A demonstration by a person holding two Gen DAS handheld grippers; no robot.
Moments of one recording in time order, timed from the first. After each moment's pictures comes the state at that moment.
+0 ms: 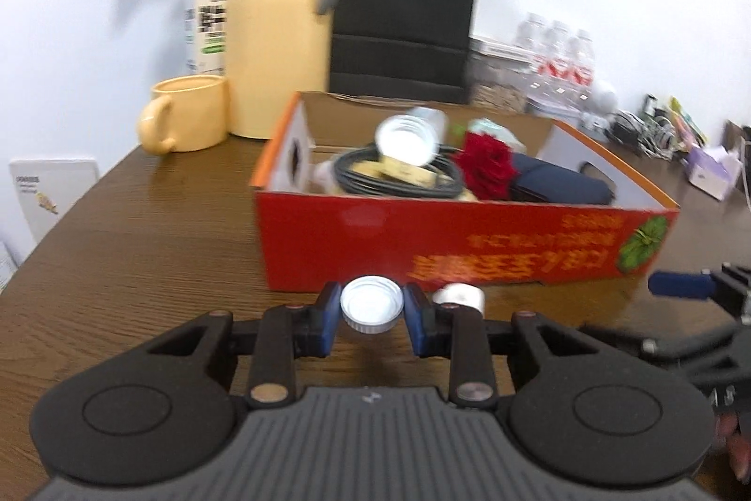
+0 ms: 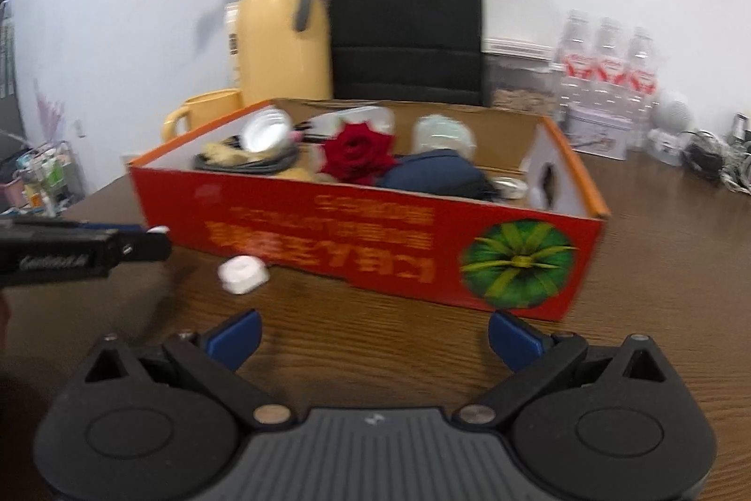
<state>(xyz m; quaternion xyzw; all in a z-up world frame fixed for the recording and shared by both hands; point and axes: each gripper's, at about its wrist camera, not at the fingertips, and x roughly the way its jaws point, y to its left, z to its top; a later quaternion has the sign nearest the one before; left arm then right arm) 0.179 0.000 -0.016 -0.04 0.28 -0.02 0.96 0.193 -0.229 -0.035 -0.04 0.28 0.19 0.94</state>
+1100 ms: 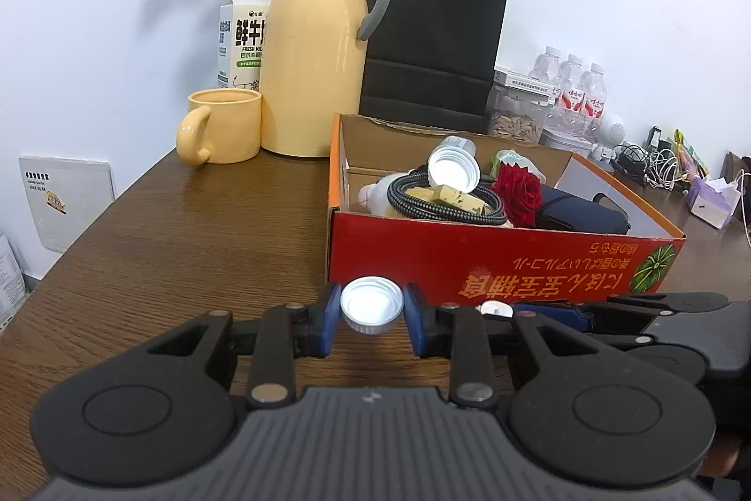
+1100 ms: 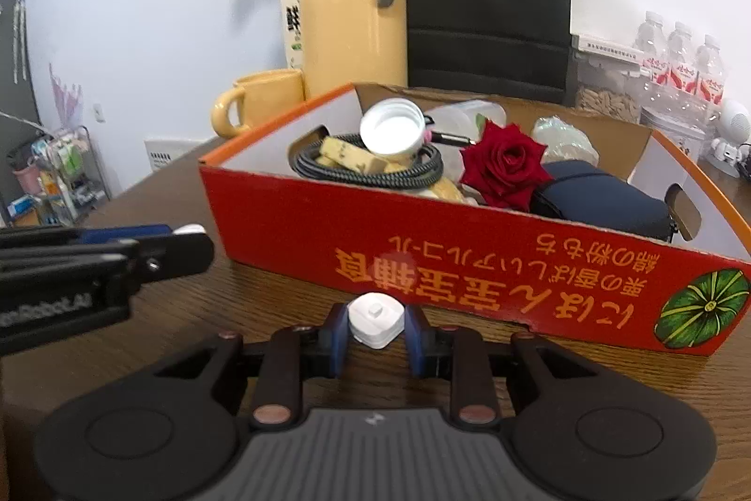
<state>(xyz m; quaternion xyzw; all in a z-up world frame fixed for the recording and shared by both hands) 0.165 0.036 -0.009 -0.06 0.25 -0.02 0.97 0.210 -0.133 -0.037 -0.04 0.30 0.21 0.93</state>
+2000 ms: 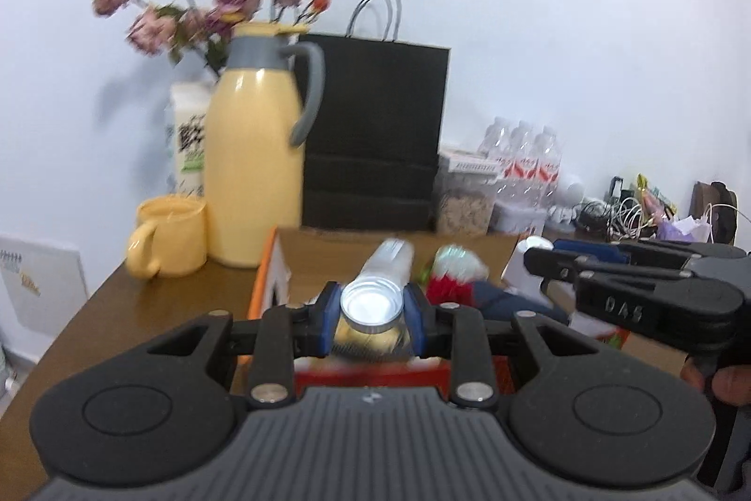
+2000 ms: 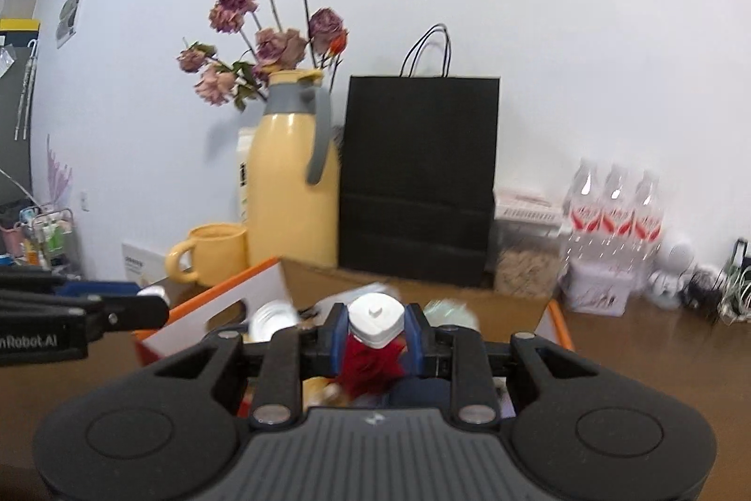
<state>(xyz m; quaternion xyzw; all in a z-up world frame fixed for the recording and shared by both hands) 0.187 -0.011 0.051 -0.03 0.16 -0.06 0.98 0.224 -0.212 0.045 -0.05 0.13 0.18 0.97</state>
